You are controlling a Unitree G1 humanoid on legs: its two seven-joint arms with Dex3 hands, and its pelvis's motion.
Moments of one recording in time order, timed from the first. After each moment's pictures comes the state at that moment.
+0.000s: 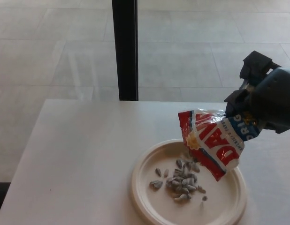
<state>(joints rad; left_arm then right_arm) 0.12 0.56 0.38 1.31 -0.15 -0.21 -0.15 -0.75 -0.84 0.46 0.40 -0.95 -0.51 -0.15</state>
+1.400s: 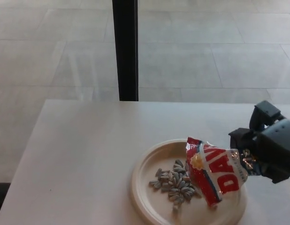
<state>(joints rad) 0.13 0.56 0.37 1.31 -0.14 -0.21 -0.15 -0.40 -0.69 0.28 0.41 -0.85 -0.47 -0.17</state>
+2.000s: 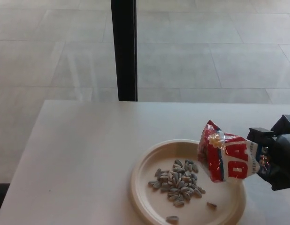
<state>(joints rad) 0.14 0.55 0.41 1.29 -0.15 -0.26 -0.16 -0.30 -0.55 0.13 0.37 -0.70 -0.31 -0.14</state>
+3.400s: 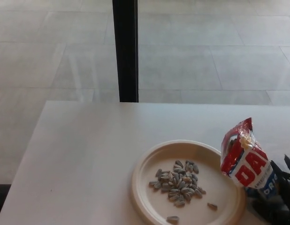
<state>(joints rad) 0.14 0.53 0.41 1.30 -0.15 -0.26 -0.16 -0.23 -0.54 0.23 0.73 -0.58 -0.44 -0.38</state>
